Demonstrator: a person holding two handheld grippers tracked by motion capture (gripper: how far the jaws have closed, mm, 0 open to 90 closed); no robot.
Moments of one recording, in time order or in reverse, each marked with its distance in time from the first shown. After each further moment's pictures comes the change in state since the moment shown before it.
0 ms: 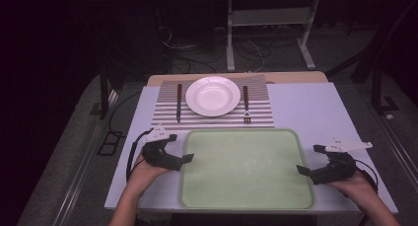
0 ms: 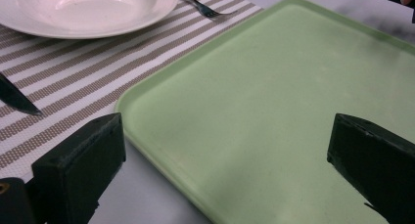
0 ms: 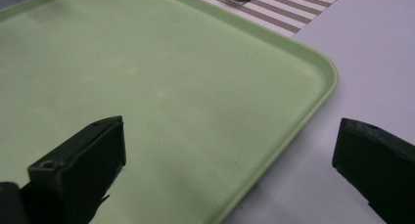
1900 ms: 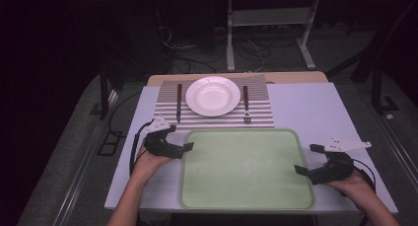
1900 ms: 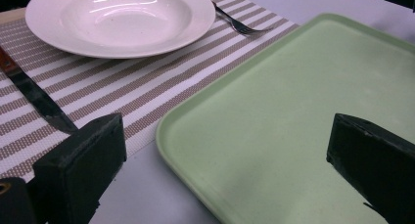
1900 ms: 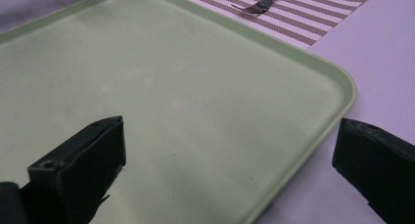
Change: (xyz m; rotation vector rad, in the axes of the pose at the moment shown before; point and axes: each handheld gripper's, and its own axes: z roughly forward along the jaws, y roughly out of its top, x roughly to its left) left arm 0.023 0.012 0.014 -0.038 0.072 -0.012; right arm 0.002 0.002 0.003 -0.034 0.048 0.000
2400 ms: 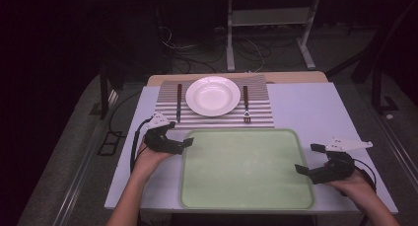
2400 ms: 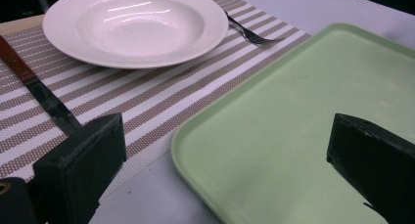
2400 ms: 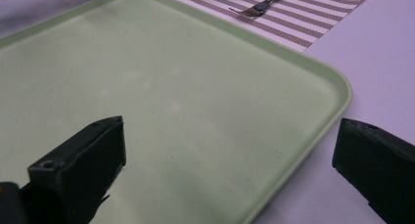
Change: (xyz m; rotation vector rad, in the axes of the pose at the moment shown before) left arm 0.009 0.005 0.004 -0.019 0.021 -0.015; right arm -0.001 0.000 -0.001 -0.011 -0.004 0.007
